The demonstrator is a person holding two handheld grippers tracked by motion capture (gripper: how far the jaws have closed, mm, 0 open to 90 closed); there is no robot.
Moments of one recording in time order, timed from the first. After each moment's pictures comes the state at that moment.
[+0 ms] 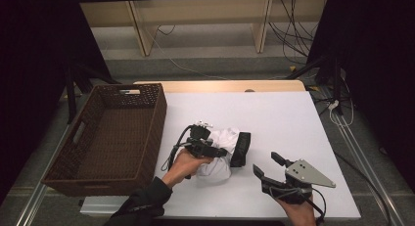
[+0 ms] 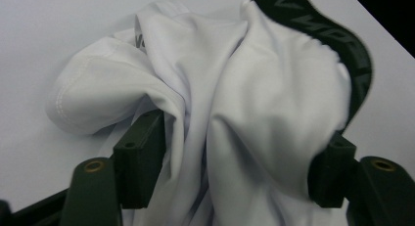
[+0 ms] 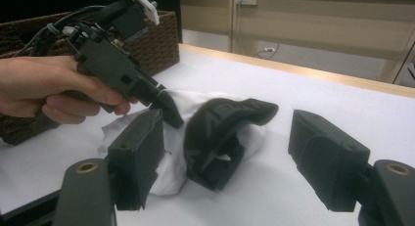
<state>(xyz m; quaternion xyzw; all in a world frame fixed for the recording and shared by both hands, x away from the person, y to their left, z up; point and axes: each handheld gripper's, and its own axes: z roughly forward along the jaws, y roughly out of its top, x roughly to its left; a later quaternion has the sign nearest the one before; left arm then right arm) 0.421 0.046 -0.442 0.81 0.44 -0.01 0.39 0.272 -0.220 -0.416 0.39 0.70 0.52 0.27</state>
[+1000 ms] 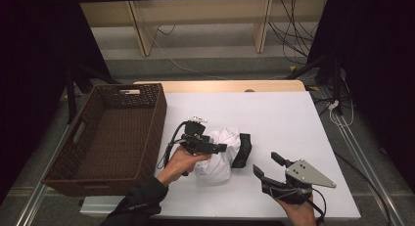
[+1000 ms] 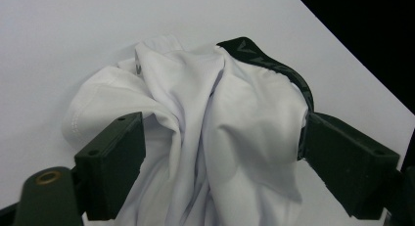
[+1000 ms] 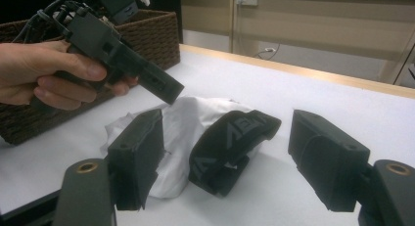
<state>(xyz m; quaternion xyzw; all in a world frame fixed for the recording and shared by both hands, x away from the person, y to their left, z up) 0.421 0.059 -0.425 0.79 0.44 -0.01 0.44 0.271 -0.220 -0.415 0.39 0.70 0.53 0.27</state>
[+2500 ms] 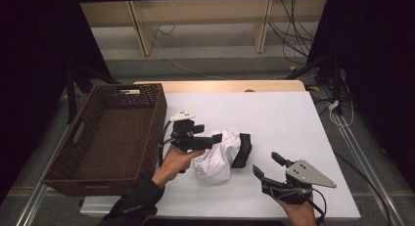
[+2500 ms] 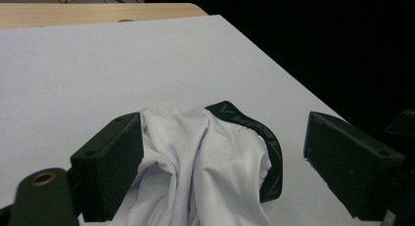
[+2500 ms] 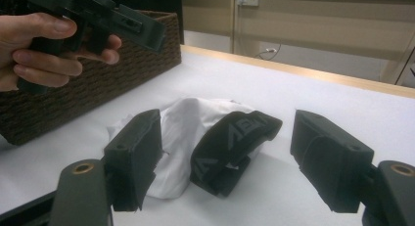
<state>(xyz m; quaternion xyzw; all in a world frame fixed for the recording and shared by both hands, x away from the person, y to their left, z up) 0.403 0.078 -0.395 0.74 0.42 0.04 0.53 0.271 -0.220 -0.415 0.39 0.70 0.53 0.27</state>
